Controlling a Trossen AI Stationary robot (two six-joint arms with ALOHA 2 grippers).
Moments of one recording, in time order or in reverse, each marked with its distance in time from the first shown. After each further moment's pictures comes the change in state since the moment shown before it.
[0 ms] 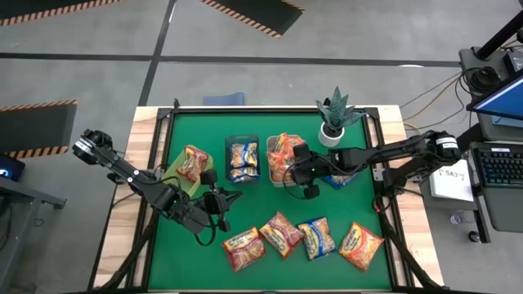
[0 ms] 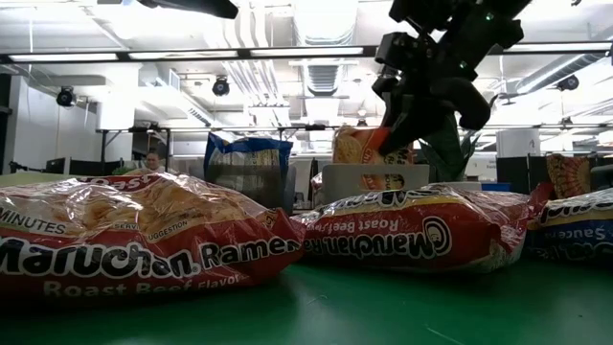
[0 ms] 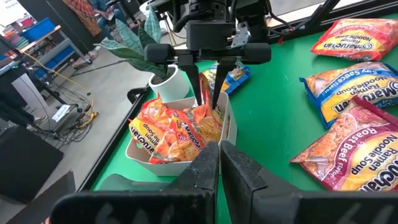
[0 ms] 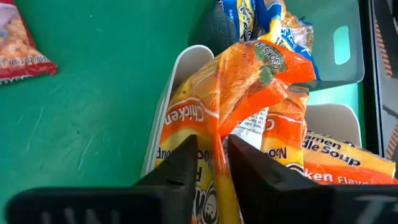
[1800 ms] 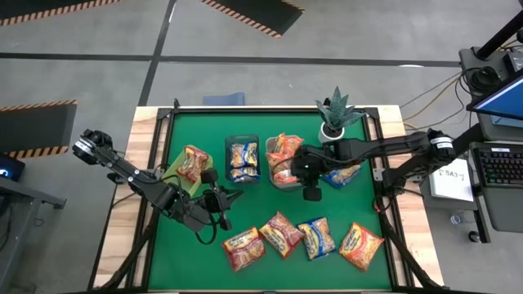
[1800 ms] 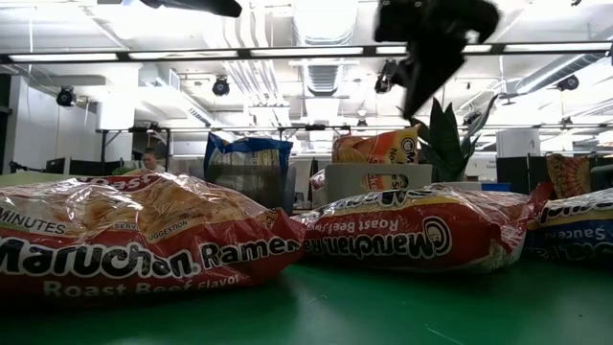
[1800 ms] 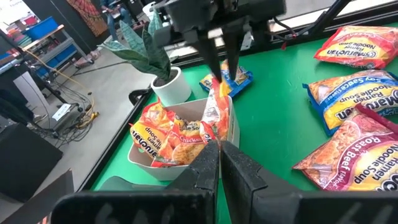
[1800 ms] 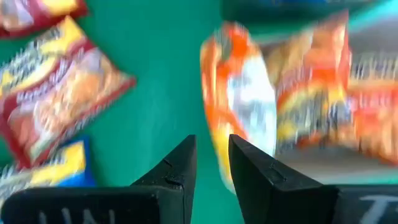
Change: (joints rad) left arm 0.013 0.000 0.000 0.027 0.000 0.003; right arm 0.032 0.046 0.342 -0.579 -0.150 0.461
